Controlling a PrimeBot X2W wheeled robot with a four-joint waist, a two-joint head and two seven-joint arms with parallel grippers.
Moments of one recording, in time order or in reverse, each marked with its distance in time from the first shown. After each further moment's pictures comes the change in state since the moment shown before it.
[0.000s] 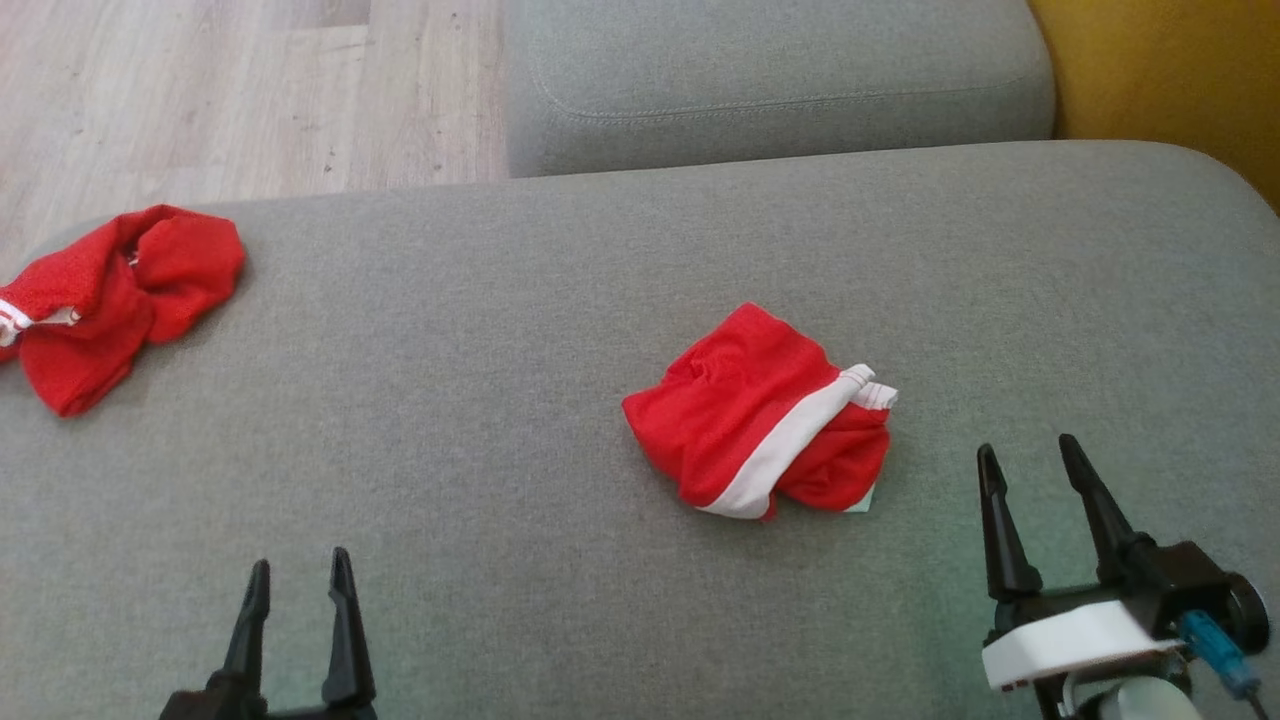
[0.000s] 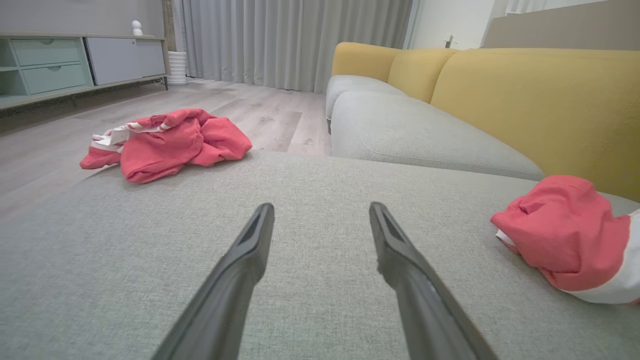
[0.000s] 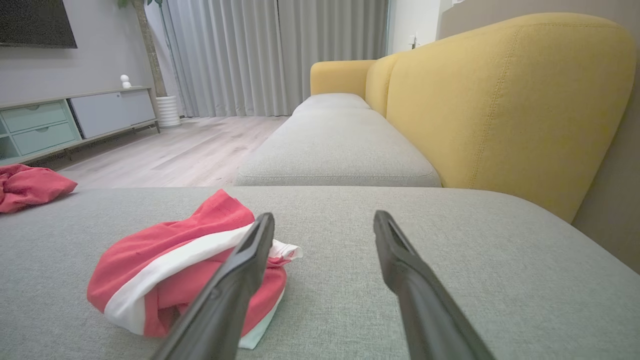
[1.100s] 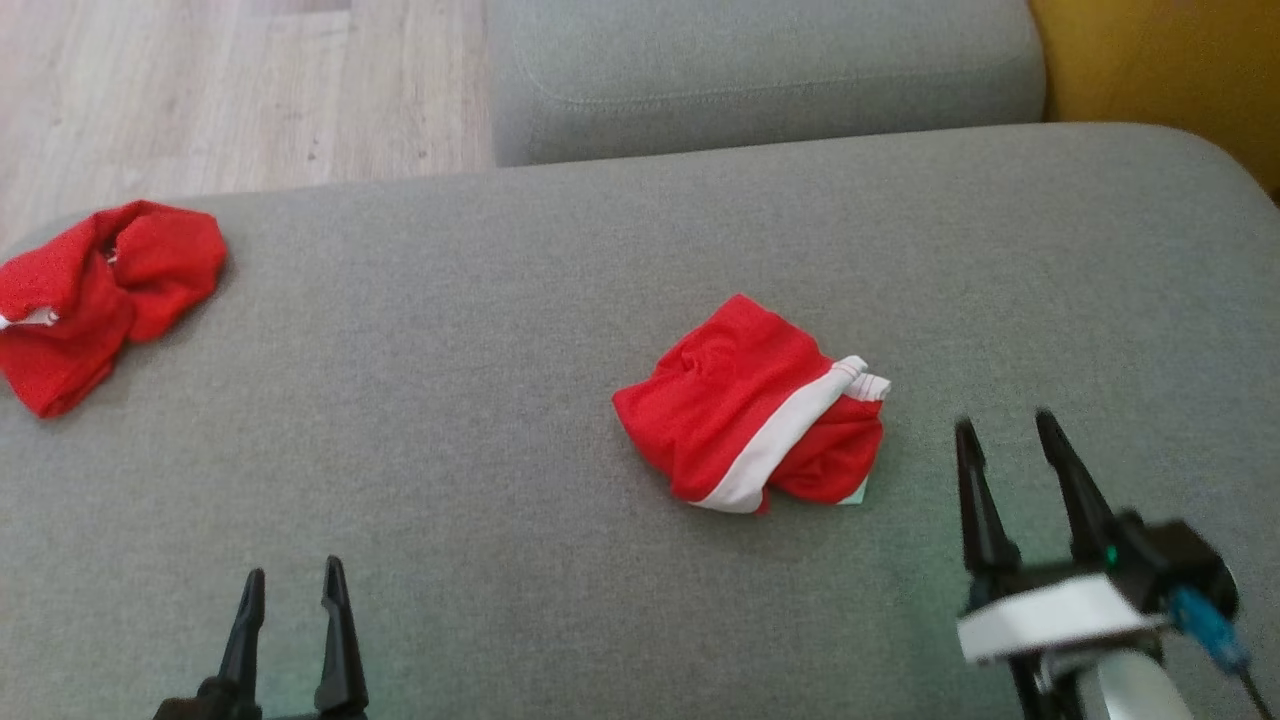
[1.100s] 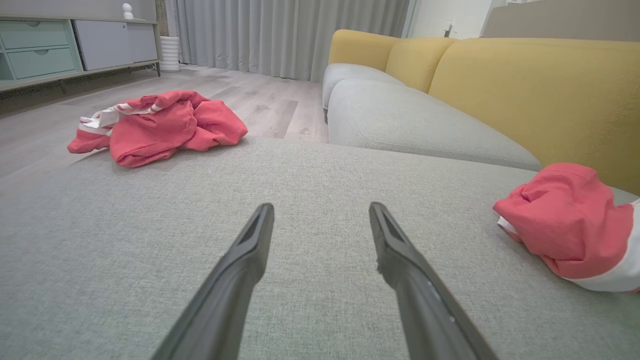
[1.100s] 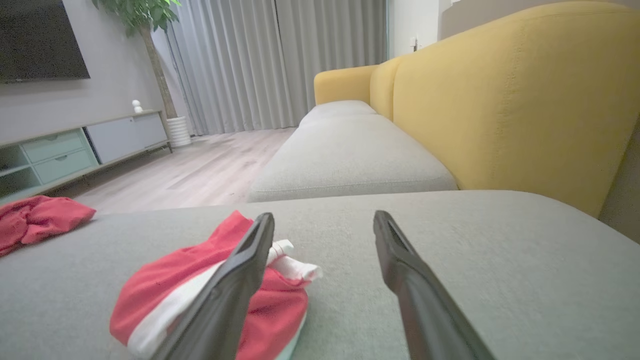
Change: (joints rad) left arm 0.002 -0.050 0.091 0.034 0.053 -0.083 0.000; right arm -0.025 0.017 0.038 -0.007 0.061 0.000 0.000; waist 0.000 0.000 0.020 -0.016
